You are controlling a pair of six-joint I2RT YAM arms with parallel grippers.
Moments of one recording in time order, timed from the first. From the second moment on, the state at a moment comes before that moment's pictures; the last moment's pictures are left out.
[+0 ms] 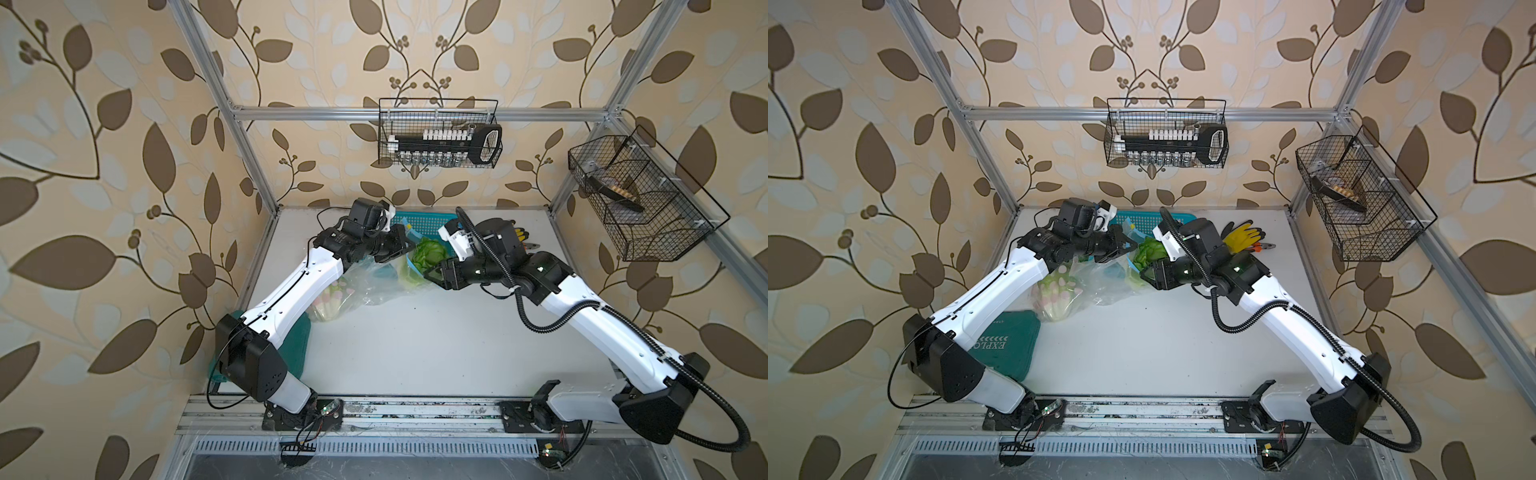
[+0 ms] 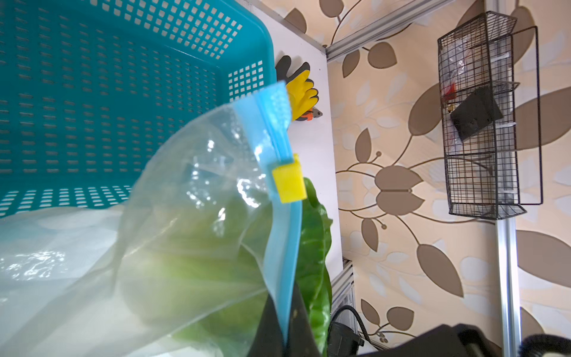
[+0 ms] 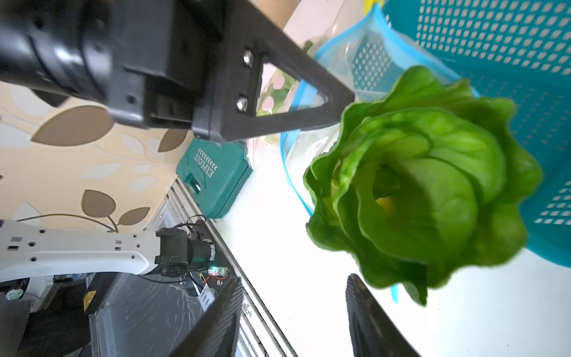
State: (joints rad) left arm -0.48 1.52 1.48 -0.59 0.47 -0.82; right arm 0.61 1.26 1.36 -0.73 -0.33 0.39
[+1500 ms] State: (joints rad) left arm -0.46 1.42 1.51 -0.60 0.47 -0.87; right arm 0.56 1.10 1.20 -0.47 -0.22 0.14
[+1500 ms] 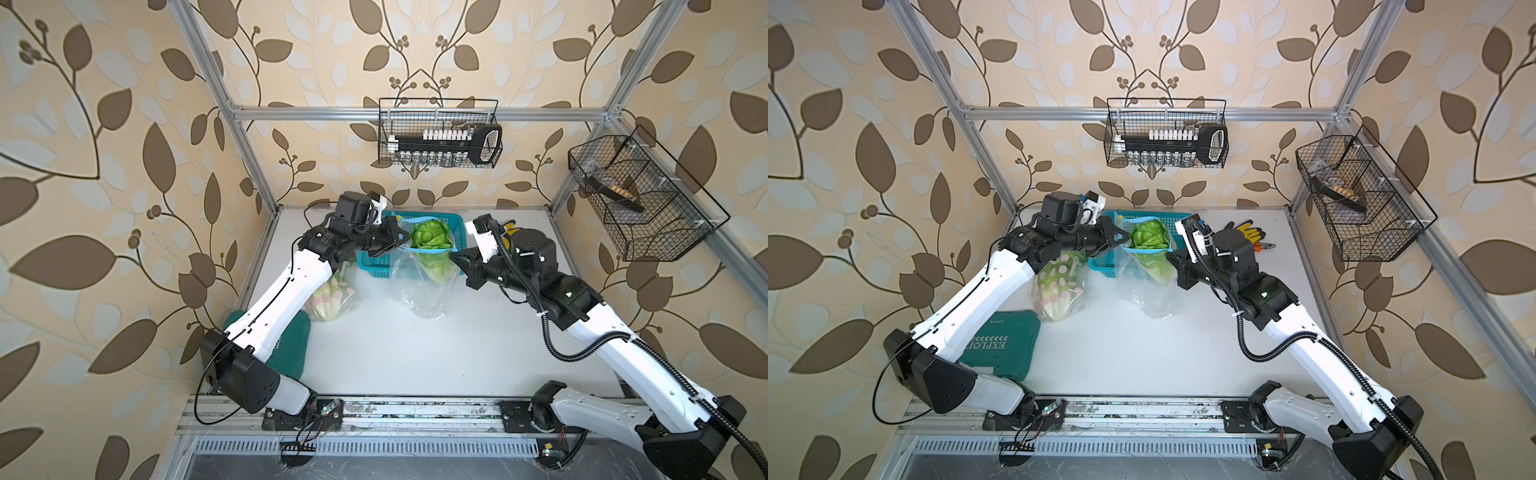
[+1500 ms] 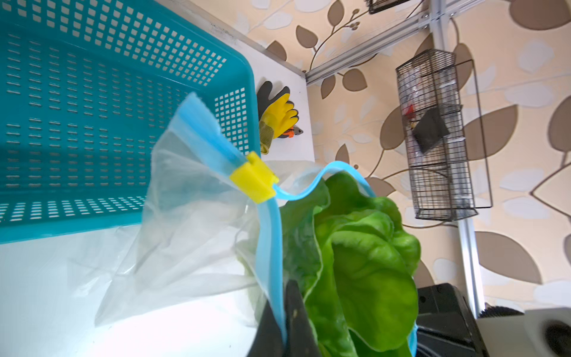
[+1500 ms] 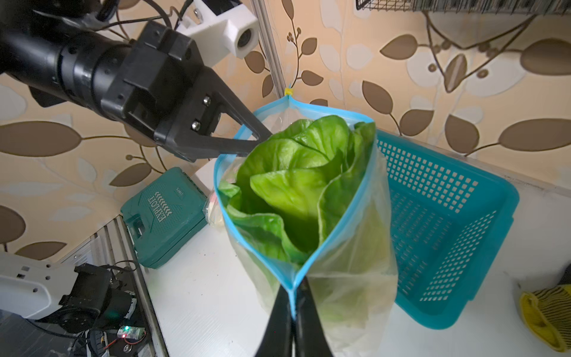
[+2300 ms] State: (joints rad) left arm -0.49 1.35 1.38 -0.49 0.46 -0.96; right arm 0.35 1.19 1.30 -0.59 -0.42 0.14
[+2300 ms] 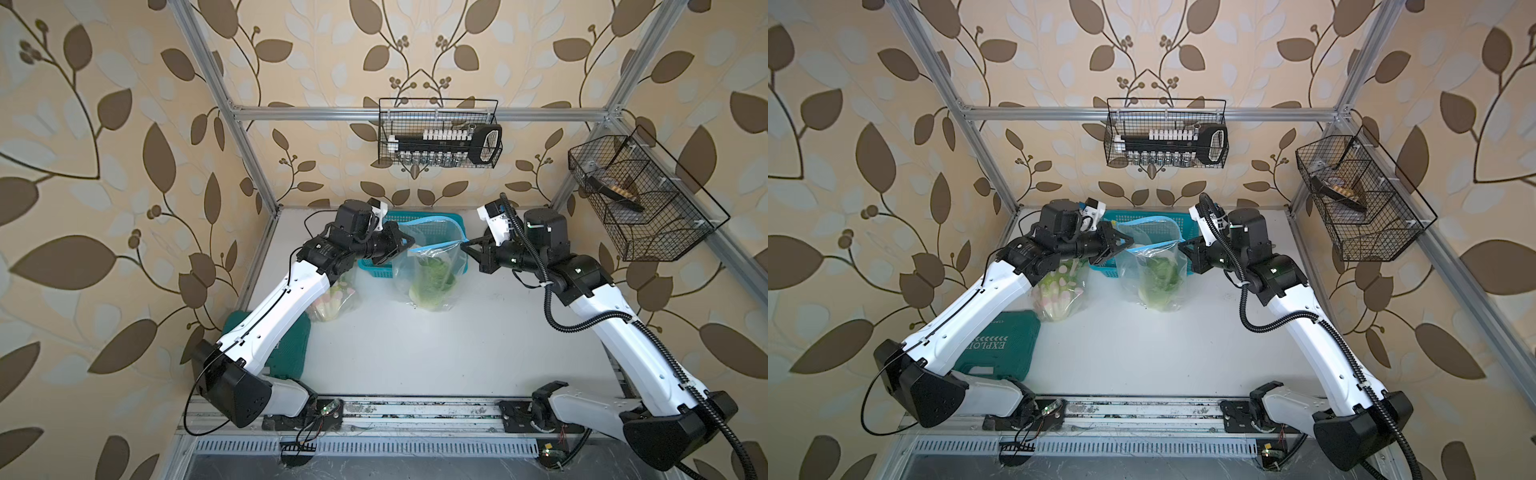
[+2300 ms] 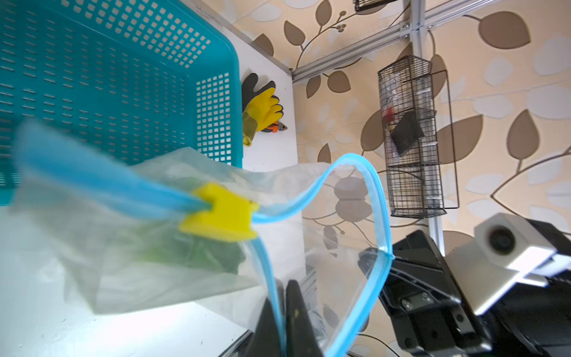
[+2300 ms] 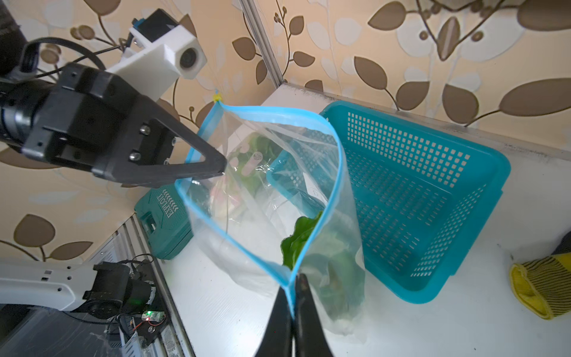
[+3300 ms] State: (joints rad) left arm -0.23 1.42 1.18 -0.14 0.86 -0.22; right arm 0.19 1.40 1.30 -0.40 -0.43 0.08
